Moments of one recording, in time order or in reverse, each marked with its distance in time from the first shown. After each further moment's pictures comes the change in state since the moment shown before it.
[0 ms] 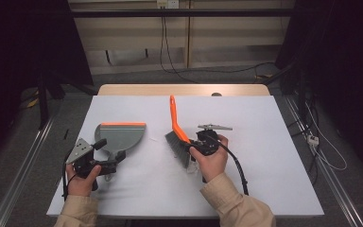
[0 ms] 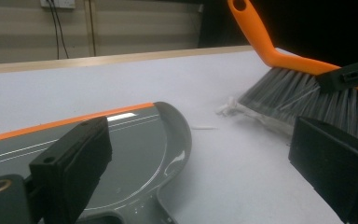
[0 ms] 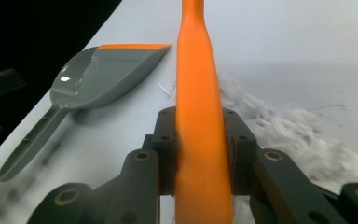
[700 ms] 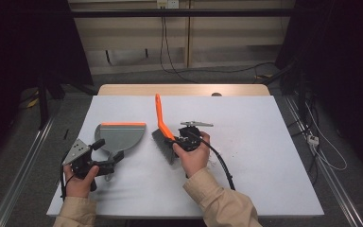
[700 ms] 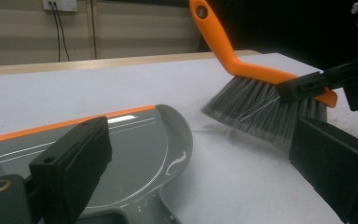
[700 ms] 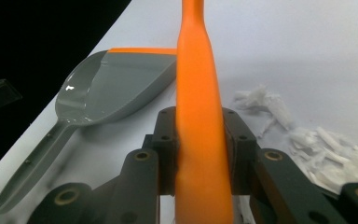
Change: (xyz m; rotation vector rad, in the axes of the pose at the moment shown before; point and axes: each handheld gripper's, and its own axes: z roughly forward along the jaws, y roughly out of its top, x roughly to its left) left arm 0.002 0.001 -0.005 -0.018 0.002 -0.006; right arm 0.026 0.006 0.042 0.003 0.015 0.003
